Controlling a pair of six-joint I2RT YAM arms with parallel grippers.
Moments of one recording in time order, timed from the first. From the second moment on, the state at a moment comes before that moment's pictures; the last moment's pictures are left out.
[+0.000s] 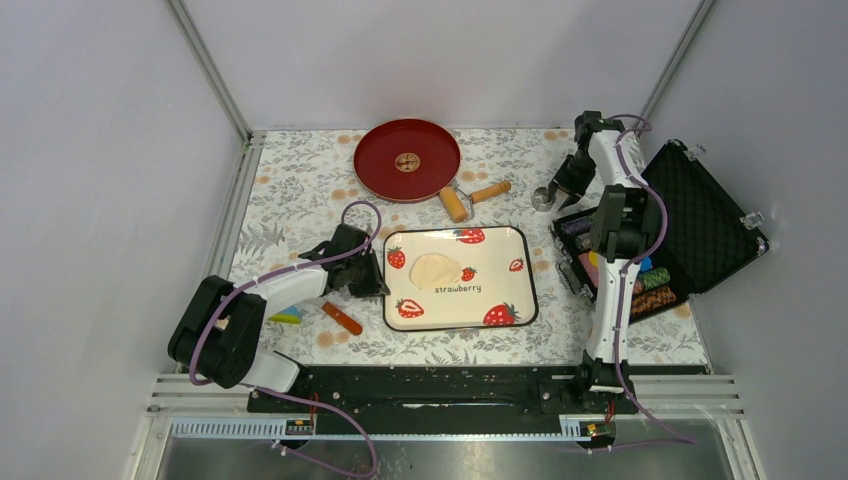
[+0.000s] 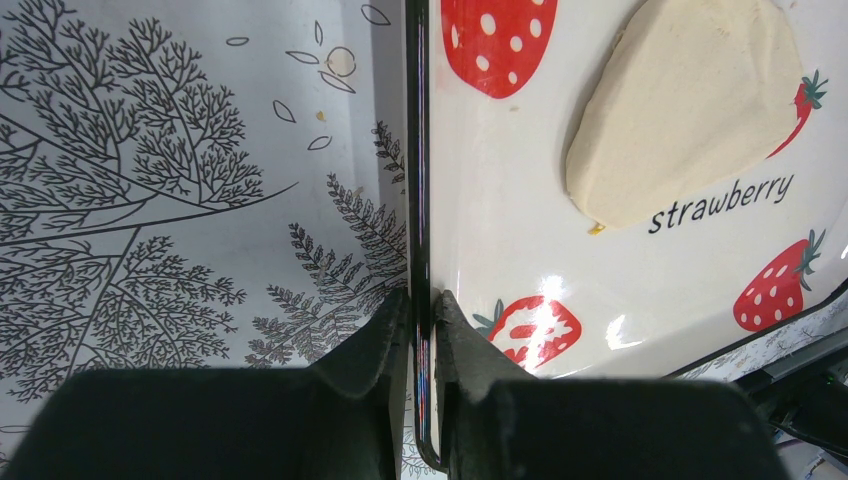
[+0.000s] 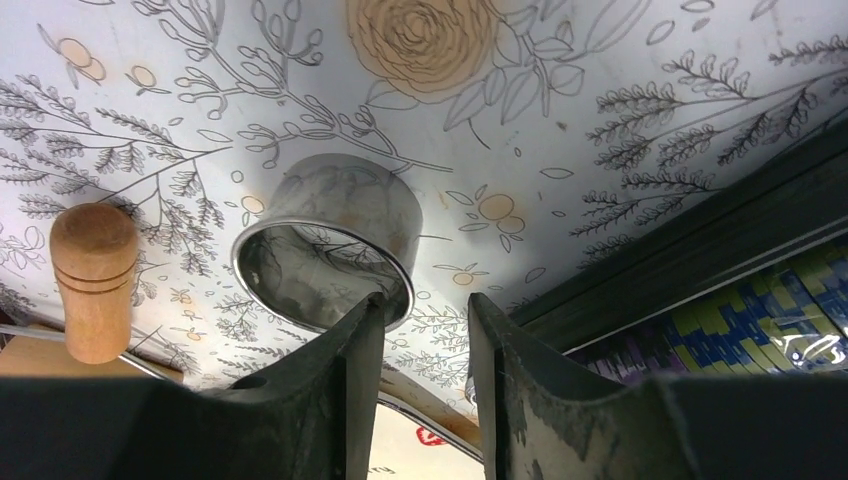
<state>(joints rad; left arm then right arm) -0.46 1.43 0.63 -0.23 0.20 -0.64 -0.06 2.43 2.18 -1.20 -0.08 0.55</state>
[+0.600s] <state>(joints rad) -0.46 1.43 0.63 -0.23 0.20 -0.64 -0.04 2.49 2.30 -1.31 -0.10 0.49</state>
